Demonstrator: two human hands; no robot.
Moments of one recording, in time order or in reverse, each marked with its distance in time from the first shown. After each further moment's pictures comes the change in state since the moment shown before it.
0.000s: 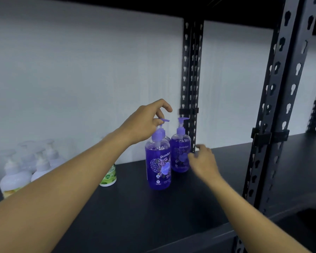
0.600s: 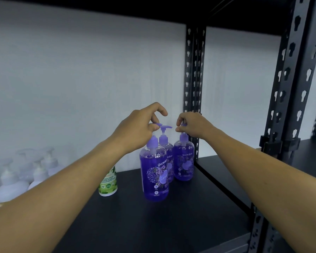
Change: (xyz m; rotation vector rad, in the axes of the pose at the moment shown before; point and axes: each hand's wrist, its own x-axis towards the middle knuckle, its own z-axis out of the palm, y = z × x) left_hand -0.011 -0.001 -0.016 0.059 0.061 -0.055; right_hand 0.127 -0.075 -0.029 -0.342 -0.132 -0.489
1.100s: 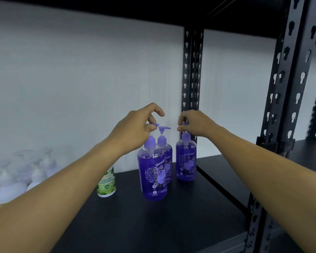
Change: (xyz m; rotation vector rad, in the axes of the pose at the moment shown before) left_hand -0.003 -0.002 -0.005 -0.009 0.012 -0.006; right_hand -0.005 0.000 -0.019 -0.029 -0.027 -0.013
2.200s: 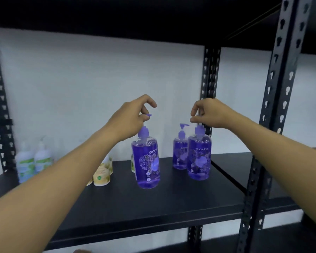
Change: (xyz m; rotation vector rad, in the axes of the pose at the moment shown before) left_hand -0.105 0.033 -0.107 0.082 0.134 -0.090; right_hand -0.108 -0.119 -0.093 -0.013 0.004 -0.128
